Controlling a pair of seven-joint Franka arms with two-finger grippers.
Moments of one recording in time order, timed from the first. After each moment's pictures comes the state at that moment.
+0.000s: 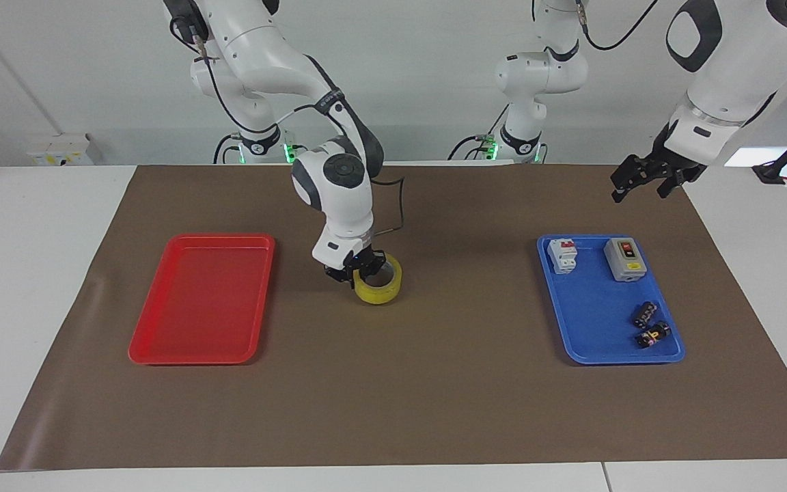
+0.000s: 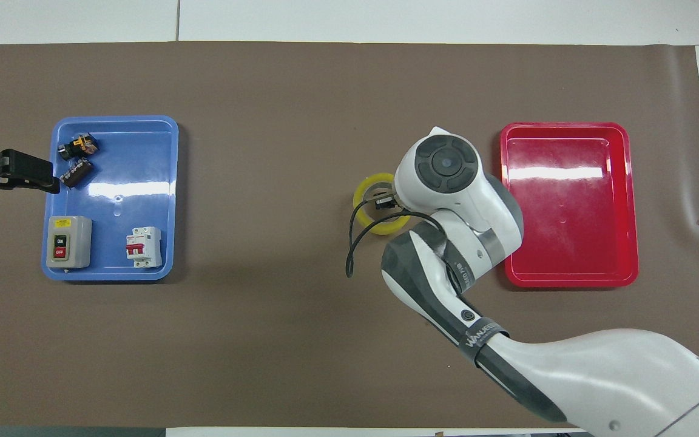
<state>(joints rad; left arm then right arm) -0.04 -0.02 0.01 -1.65 -0.03 1.59 -0.08 0.18 0.34 0.30 -1.79 -0.17 2.16 0.40</state>
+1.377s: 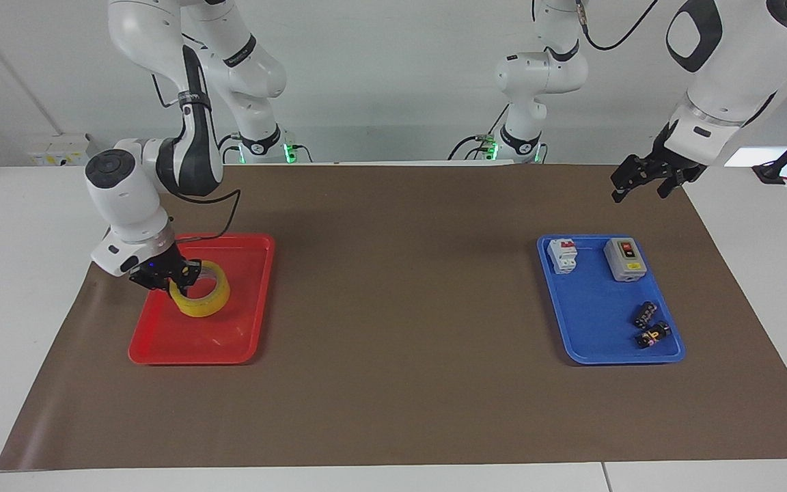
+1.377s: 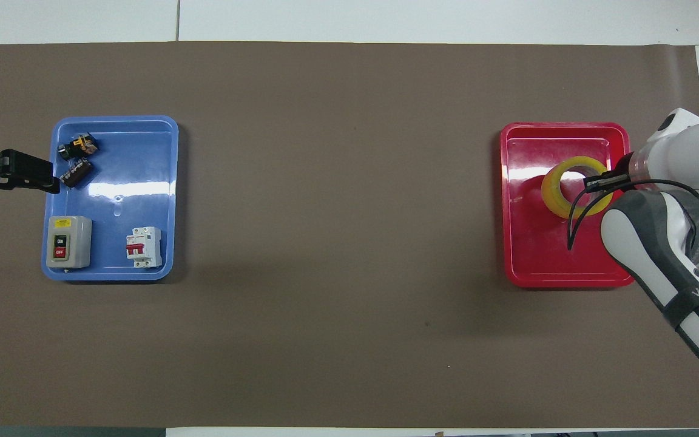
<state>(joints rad) -0.04 -0.02 0.01 -1.65 -0.03 1.59 -0.08 -0.39 0.18 0.30 -2.08 -0.17 2.33 -0.15</state>
